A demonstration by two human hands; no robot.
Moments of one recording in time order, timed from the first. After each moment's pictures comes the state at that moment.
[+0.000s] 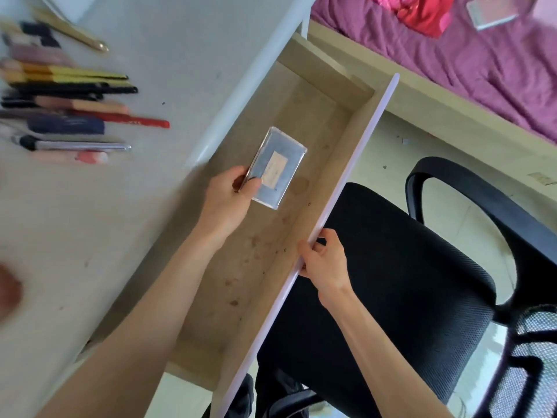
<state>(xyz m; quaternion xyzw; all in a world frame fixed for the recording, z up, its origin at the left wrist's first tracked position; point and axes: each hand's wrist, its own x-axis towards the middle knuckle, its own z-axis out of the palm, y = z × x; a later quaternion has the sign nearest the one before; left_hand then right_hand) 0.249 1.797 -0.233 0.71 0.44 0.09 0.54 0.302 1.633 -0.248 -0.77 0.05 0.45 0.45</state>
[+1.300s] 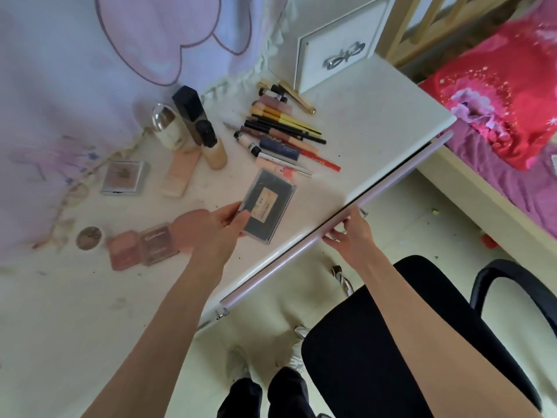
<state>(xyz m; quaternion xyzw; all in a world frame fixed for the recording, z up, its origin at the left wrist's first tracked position) 0.031 1.839 -0.120 0.44 0.59 0.26 0.62 0.236 1.786 -0.175 -0.62 0.09 0.55 0.54</state>
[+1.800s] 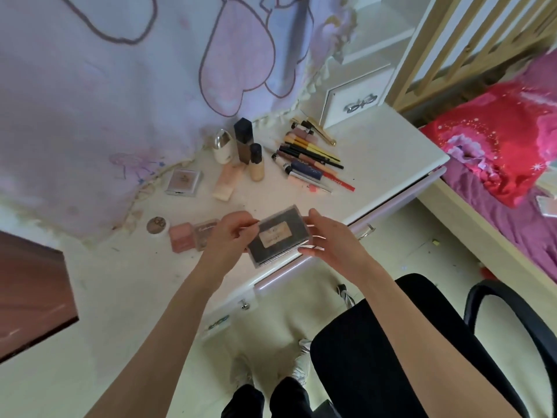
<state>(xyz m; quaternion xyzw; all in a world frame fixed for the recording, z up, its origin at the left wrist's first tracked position) -0.043 1.805 -0.059 0.53 0.54 0.27 0.59 0.152 1.756 -0.071 -0.59 -0.24 0.64 0.43</state>
